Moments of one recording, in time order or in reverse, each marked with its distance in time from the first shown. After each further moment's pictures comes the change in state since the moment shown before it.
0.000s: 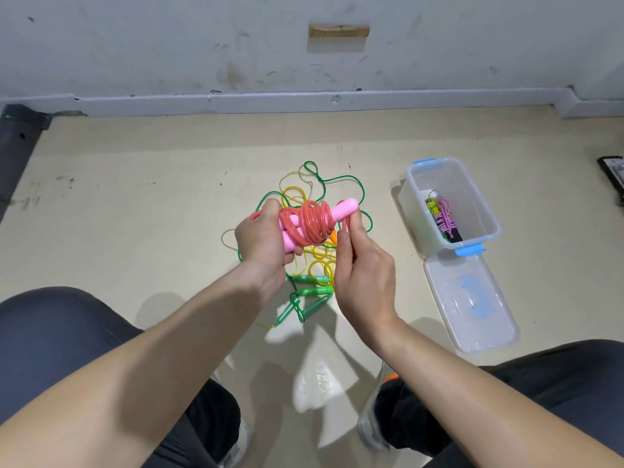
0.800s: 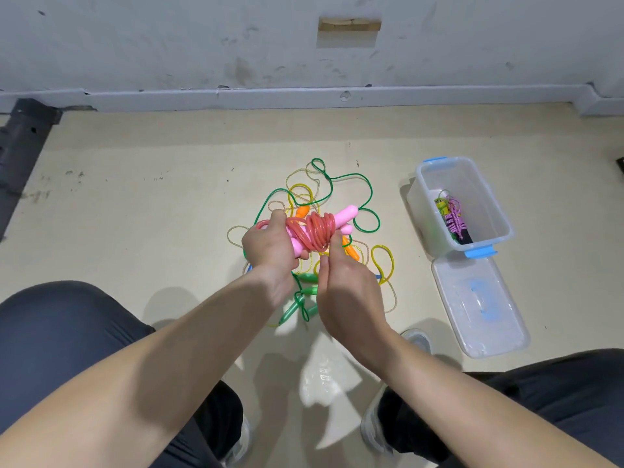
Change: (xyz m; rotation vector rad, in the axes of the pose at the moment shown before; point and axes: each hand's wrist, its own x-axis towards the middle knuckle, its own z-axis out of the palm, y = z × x) left_hand 0.016 -0.023 0.002 0.079 0.158 -0.027; right_hand -0.014 -0.010 0.014 -0.274 -0.364 0.082
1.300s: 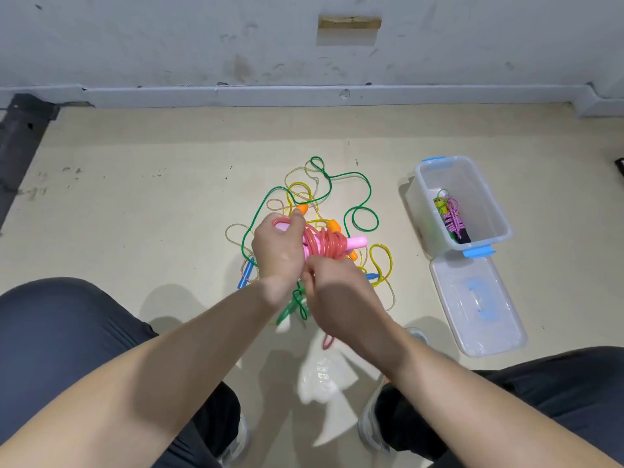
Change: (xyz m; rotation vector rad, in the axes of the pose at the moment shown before) left_hand 0.004 -0.016 0.005 0.245 -0.008 0.325; right_hand 0.003 -0.004 -0.013 -0.021 -0.228 -0.154
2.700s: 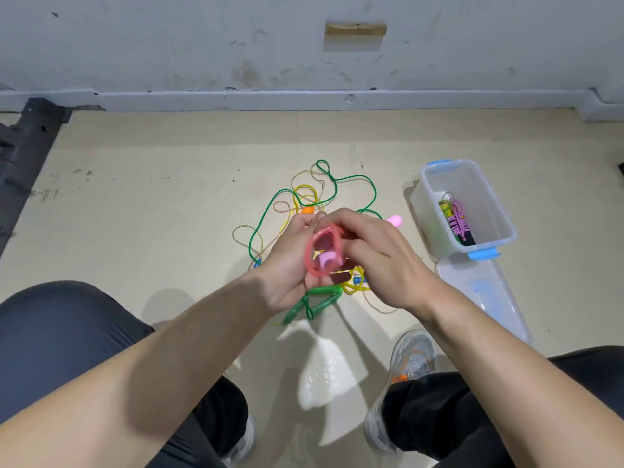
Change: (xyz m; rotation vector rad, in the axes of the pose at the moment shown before) left_hand -0.031 0.040 -0.039 -0.349 -0.705 -0.387; right_hand 0.010 0.008 -0.070 0.407 -0.045 -0.261
